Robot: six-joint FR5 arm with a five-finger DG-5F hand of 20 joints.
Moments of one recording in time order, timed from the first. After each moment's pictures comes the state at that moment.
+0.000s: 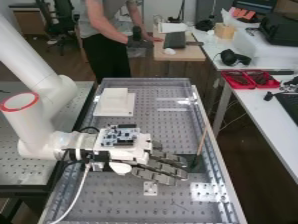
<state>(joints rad) 1.28 -2.17 -1.91 -2.19 -1.77 -0.76</state>
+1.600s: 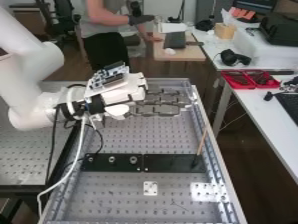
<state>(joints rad) 1.37 -1.93 -1.99 -2.12 -1.82 -0.65</state>
